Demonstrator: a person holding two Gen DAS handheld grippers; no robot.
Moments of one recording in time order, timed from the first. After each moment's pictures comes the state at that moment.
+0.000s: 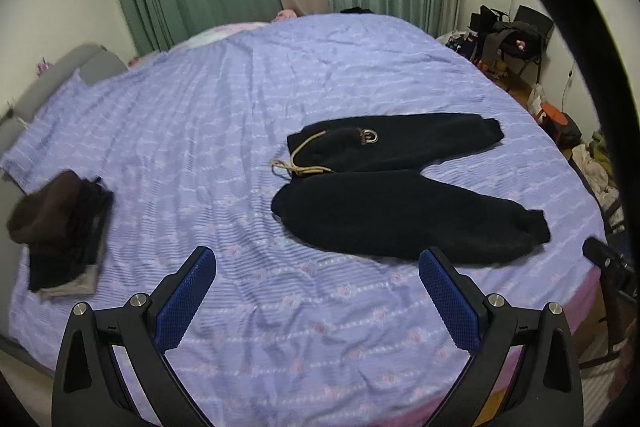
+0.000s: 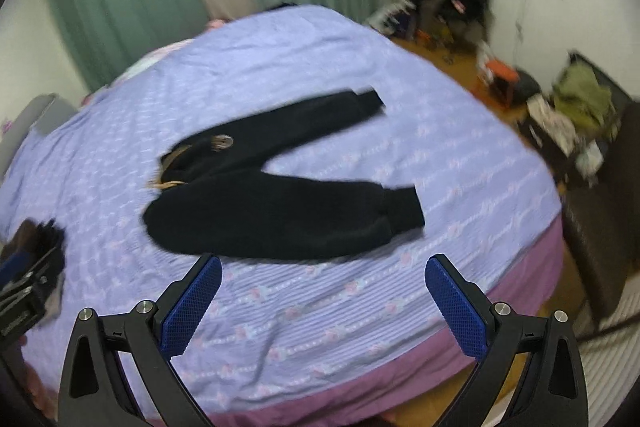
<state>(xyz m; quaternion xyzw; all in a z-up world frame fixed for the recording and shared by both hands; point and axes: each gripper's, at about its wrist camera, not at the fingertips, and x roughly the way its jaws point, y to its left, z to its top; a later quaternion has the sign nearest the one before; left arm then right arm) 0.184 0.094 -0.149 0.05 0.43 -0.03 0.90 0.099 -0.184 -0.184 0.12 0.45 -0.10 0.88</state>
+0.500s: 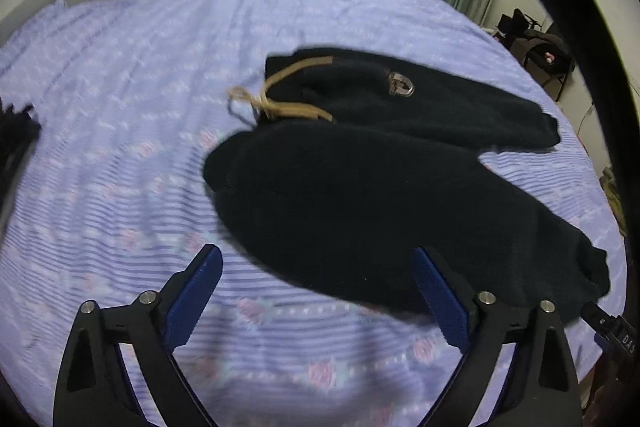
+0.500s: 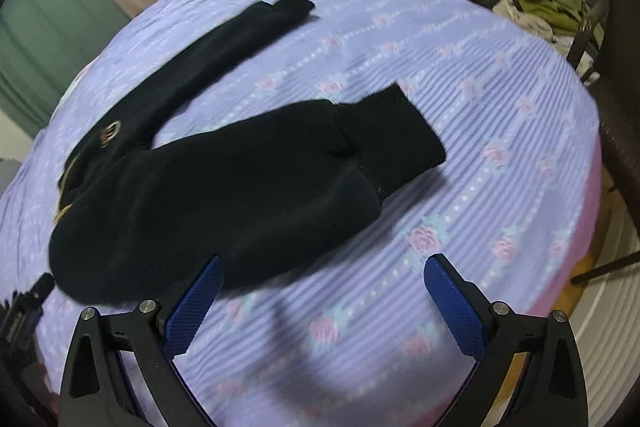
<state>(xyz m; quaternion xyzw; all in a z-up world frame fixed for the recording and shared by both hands) 0.300 0.092 -0.321 -0.04 0.48 -0.02 0.87 0.175 -0.237 -0.359 0.23 0.49 -0.18 0.82</state>
